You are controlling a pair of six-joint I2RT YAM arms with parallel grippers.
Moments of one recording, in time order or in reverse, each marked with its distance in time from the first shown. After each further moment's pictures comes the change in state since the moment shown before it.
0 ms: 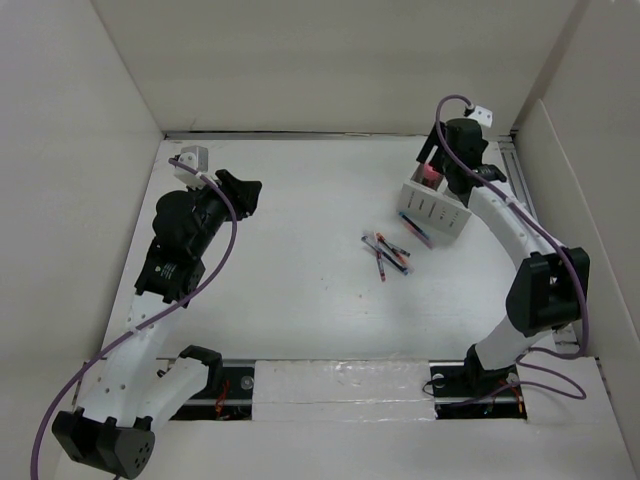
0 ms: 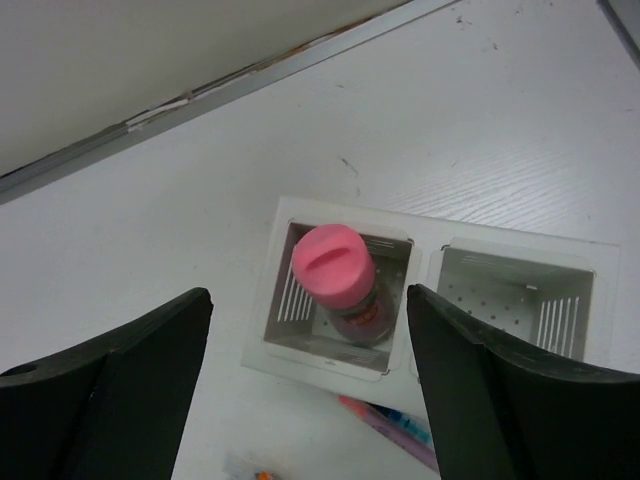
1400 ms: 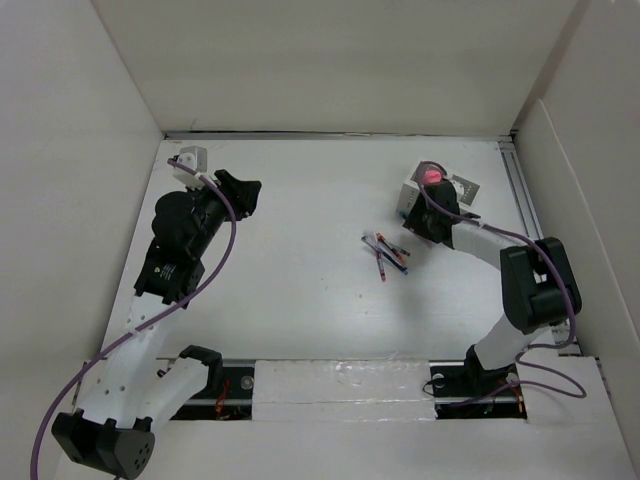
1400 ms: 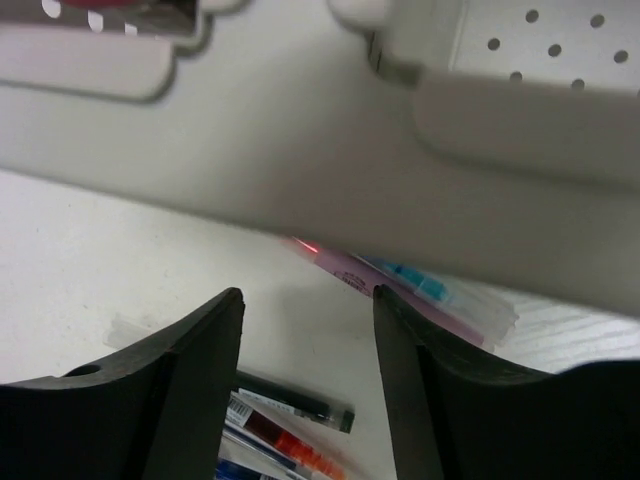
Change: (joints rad) left arm 0.000 -0.007 -0.001 0.000 -0.003 -0.003; right arm 0.043 0.022 -0.474 0.145 -0.176 0.202
